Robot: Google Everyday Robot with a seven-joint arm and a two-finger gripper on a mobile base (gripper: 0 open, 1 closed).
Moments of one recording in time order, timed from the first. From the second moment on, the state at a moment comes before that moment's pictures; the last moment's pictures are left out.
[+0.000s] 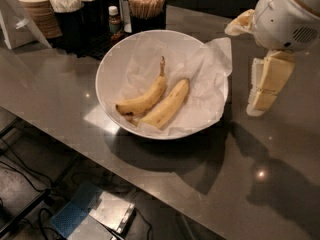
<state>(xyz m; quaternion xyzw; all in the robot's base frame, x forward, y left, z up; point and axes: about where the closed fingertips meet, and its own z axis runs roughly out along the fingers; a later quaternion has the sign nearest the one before) 0.476 -0.145 0.979 -0.72 0.67 0.01 0.19</state>
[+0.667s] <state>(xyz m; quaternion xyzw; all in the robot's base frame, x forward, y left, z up) 0.448 -0.092 0.970 -0.70 0.63 0.12 0.32</state>
